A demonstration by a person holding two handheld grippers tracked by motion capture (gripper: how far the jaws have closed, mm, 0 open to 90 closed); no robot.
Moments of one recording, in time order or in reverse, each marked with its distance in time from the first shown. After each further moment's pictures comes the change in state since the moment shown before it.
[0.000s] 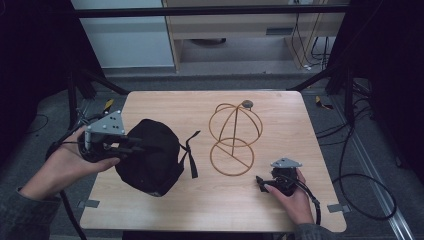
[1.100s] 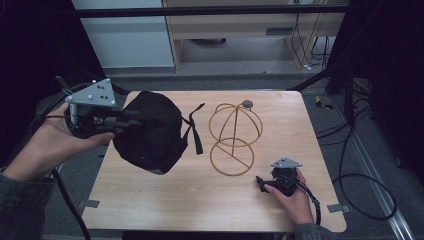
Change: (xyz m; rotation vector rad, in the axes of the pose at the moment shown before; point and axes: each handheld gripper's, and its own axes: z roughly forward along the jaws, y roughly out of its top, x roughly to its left) left arm 0.015 0.053 -0.040 -0.091 0.066 0.044; right arm 0.000 0.000 0.000 0.000 -0.002 -0.003
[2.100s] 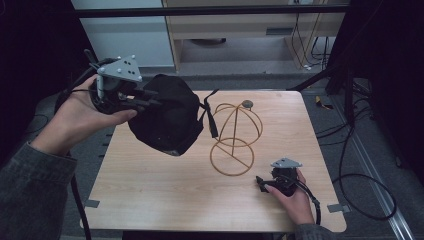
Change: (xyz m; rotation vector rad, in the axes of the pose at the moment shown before) left arm 0.013 0.050 0.025 0.023 0.017 0.034; right arm 0.000 0.000 0.000 0.000 0.002 -0.001
